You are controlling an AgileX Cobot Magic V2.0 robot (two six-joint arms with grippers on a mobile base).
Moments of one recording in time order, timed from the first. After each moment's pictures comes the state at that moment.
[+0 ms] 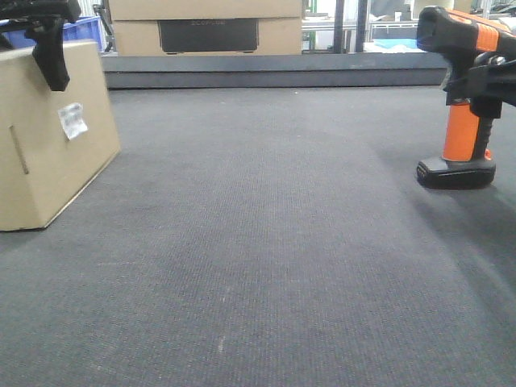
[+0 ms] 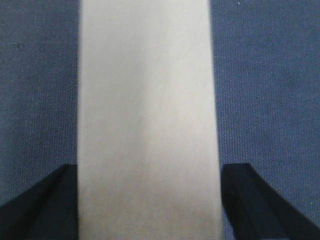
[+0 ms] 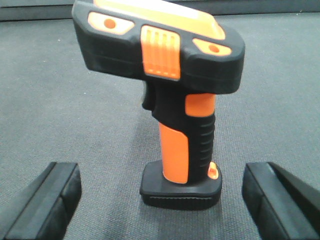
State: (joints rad) left arm -0.16 1.65 -1.41 0.17 0.88 -0.23; right arm 0.34 1.31 -0.36 0.42 -0.64 -0.18
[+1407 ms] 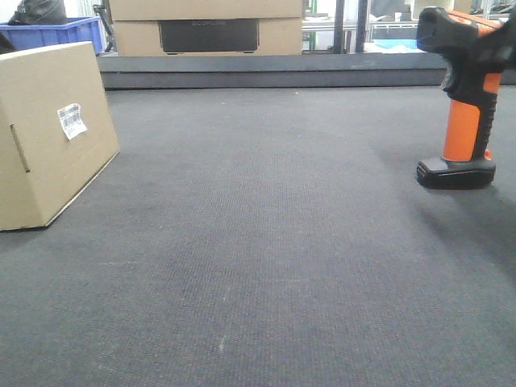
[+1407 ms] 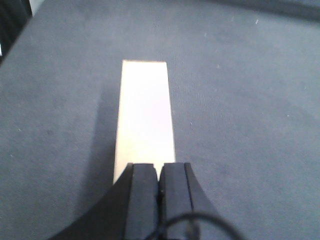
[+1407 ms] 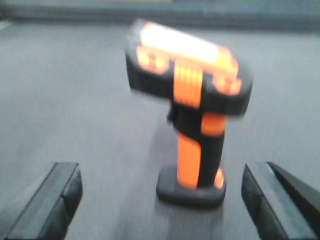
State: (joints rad) left arm -0.15 1.13 -1.00 0.25 0.43 -0.42; right arm 0.34 1.00 -0.36 0.43 -0.39 -0.30
